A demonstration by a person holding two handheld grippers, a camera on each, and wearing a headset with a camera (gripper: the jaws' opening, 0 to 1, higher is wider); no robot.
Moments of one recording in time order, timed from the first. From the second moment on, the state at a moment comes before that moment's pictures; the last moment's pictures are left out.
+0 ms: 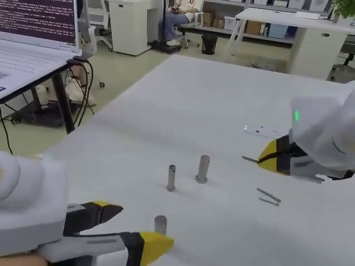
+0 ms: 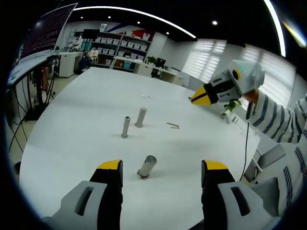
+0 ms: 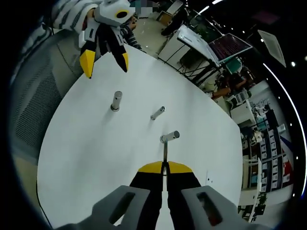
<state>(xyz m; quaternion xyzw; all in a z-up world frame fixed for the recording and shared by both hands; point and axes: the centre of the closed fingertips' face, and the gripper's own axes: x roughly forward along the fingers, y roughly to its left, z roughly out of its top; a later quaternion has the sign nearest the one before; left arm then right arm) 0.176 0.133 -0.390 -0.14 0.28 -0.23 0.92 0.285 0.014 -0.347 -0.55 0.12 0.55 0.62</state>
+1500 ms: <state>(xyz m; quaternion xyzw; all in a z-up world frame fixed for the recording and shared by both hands) 0.202 0.059 -0.328 -0.24 0.18 -0.35 0.88 0.200 0.056 -0.334 -0.57 0.01 0.58 0.58</state>
